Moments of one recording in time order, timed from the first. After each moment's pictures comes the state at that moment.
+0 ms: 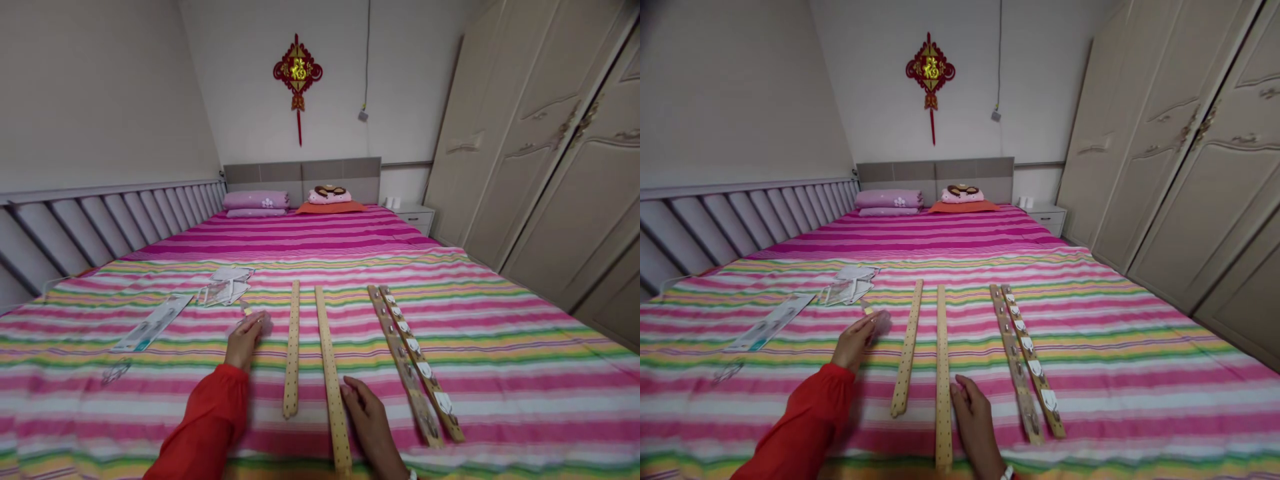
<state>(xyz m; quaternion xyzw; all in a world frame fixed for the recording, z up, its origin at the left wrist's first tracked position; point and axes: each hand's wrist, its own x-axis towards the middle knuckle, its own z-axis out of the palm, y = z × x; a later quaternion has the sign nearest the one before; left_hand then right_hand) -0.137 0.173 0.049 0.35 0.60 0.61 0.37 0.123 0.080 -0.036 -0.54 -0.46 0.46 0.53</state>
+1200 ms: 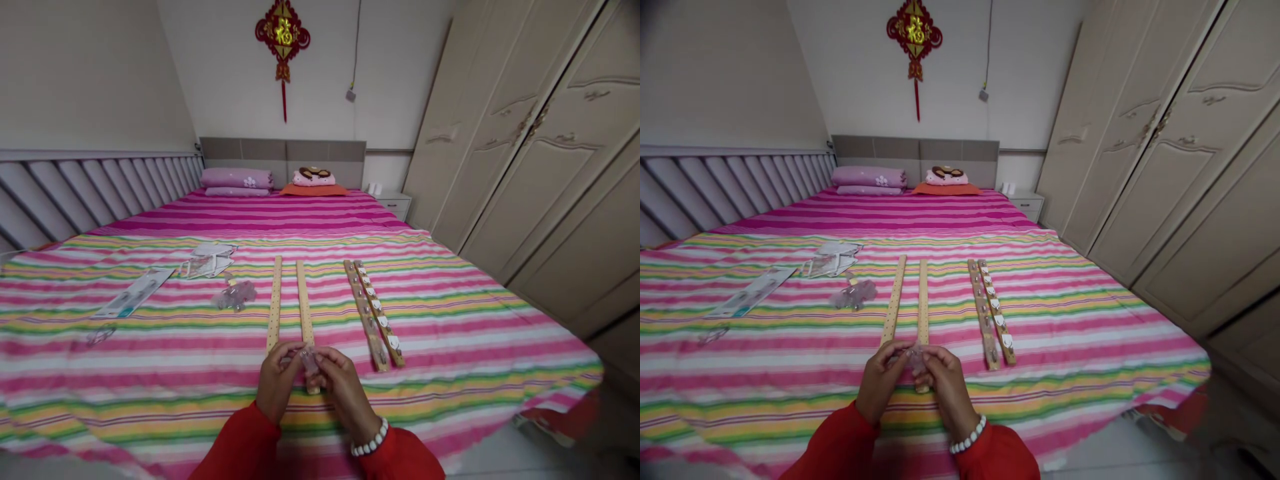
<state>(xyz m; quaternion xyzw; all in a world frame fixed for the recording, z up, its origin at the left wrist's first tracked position) -0.016 0.030 0.036 0.49 0.54 0.56 0.40 0.115 0.026 0.008 -0.36 -0.30 0.69 0.55</state>
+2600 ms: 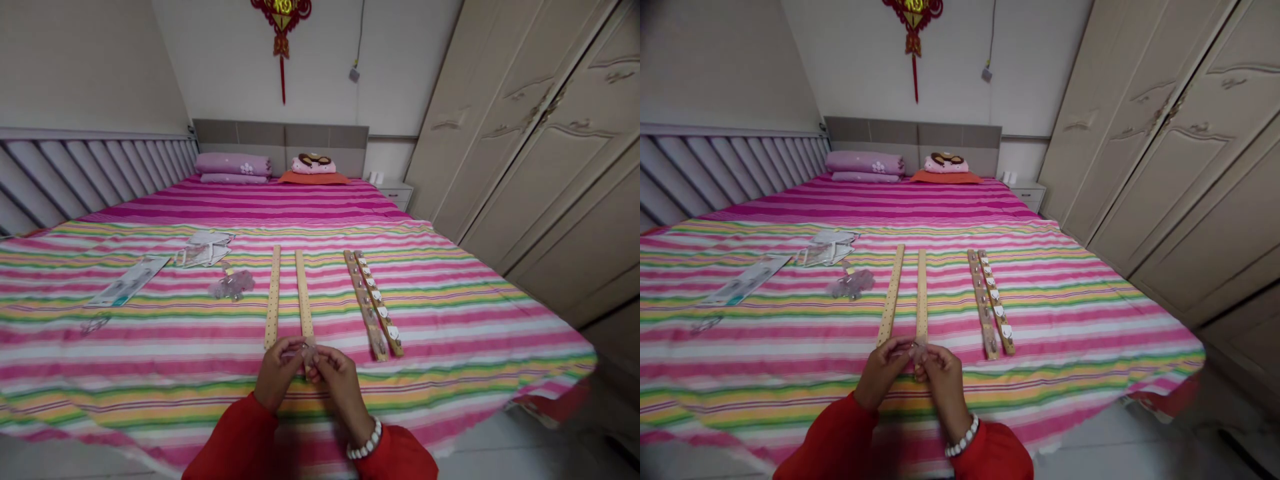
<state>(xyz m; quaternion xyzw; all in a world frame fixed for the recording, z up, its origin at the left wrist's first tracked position) -0.020 0.034 0.014 0.46 0.53 0.51 0.50 0.112 0.019 -0.005 -0.44 -0.32 0.62 0.56</state>
